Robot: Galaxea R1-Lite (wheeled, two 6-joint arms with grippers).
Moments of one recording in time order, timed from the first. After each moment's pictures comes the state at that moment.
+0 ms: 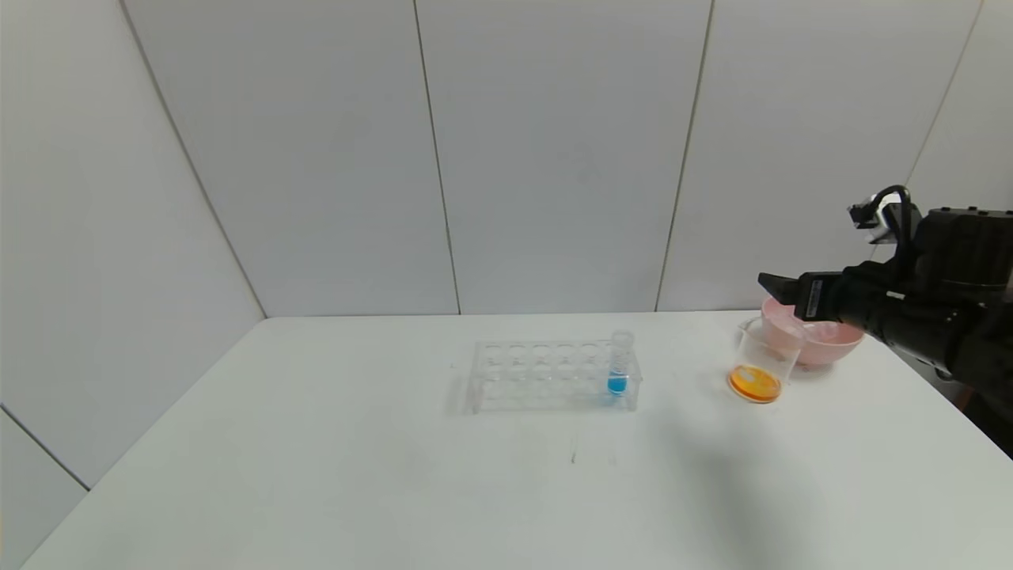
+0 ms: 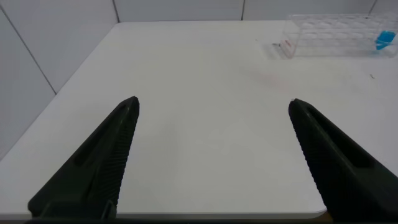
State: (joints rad) left arm 0.00 0.00 0.00 0.02 0.00 -0.02; right arm 0.07 1.79 -0.92 -0.67 -0.05 0.03
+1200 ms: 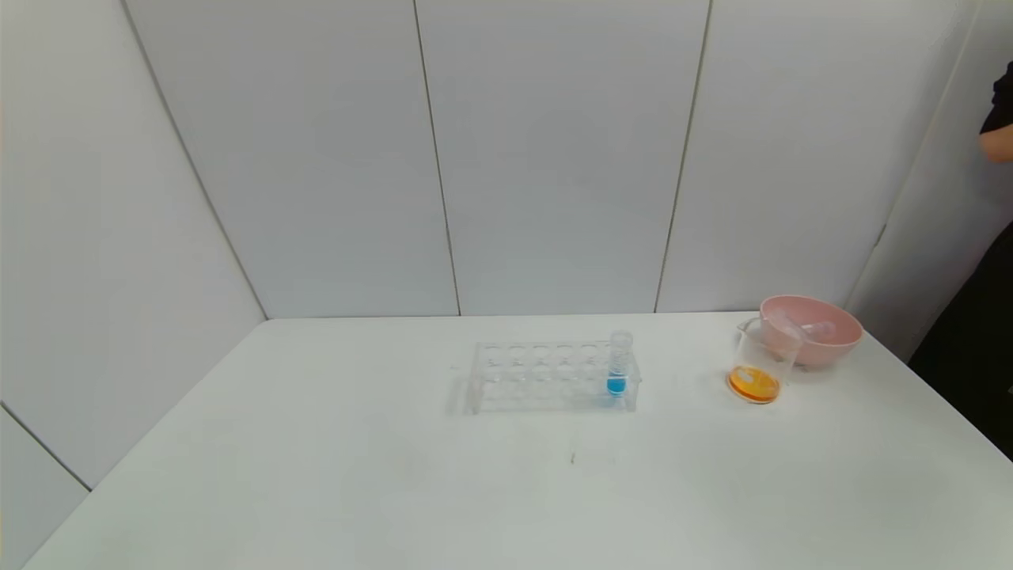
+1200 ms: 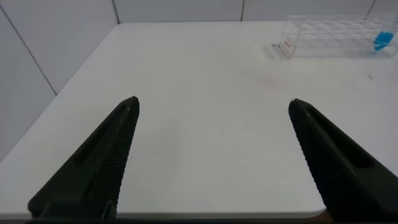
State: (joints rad) left arm 0.00 0.00 0.00 0.02 0.00 -0.02; right arm 0.01 0.47 -0.46 -0.12 -0.07 0.01
